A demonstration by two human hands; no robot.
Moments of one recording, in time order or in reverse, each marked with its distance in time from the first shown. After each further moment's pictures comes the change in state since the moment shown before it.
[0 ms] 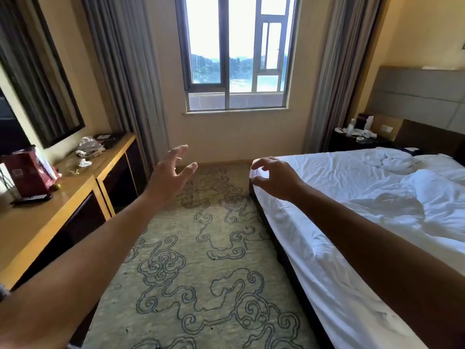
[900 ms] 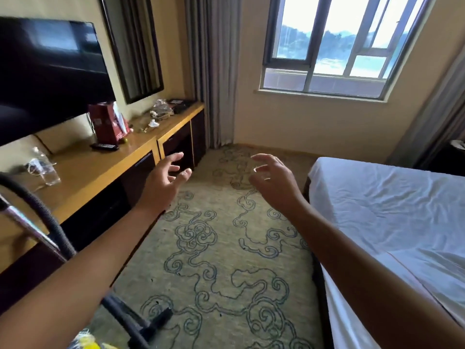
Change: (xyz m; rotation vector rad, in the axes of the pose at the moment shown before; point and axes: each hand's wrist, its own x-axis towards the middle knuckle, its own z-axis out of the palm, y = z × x) left_hand -0.017 -0.078 0.035 -0.055 0.280 -0.409; right_hand 0.107 0.039 0.112 0.484 -0.080 -0.146
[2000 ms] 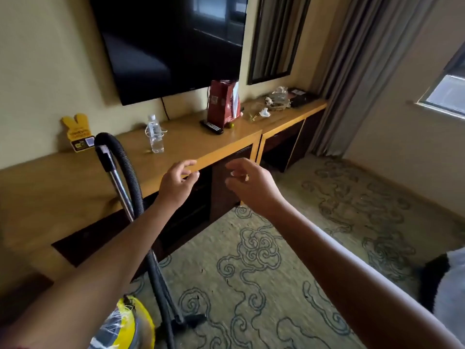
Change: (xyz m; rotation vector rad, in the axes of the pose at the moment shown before) left_hand 0.127 -0.244 -0.139 0.172 0.458 -0.411; right_hand 0.222 -0.064 0.348 0.203 -0.652 -0.213
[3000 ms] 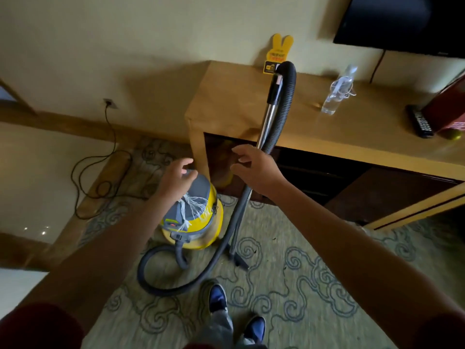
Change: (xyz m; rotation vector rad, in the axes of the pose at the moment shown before) left_hand -0.197 -0.167 -0.109 0.335 0.607 -0.777; right_hand 0.057 -0.020 0.223 0.057 -0.937 -0.403
